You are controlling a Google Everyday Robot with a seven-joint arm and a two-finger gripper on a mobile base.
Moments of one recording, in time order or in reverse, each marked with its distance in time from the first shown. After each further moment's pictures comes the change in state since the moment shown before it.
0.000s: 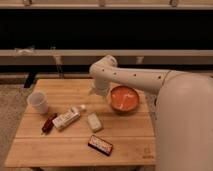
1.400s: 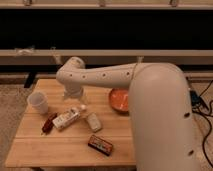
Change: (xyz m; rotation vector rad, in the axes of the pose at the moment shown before) arm -0.092 -0.129 0.003 0.006 0.027 -0.314
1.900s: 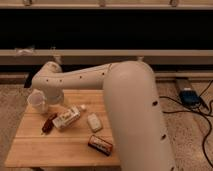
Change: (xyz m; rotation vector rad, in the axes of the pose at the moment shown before) arm -0.050 -0.088 0.022 0.019 -0.063 -0.277
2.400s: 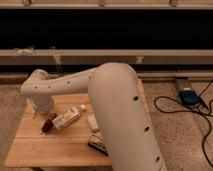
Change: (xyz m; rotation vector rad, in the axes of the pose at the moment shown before) arm -0.017 -0.040 0.030 0.012 -0.031 -0.126
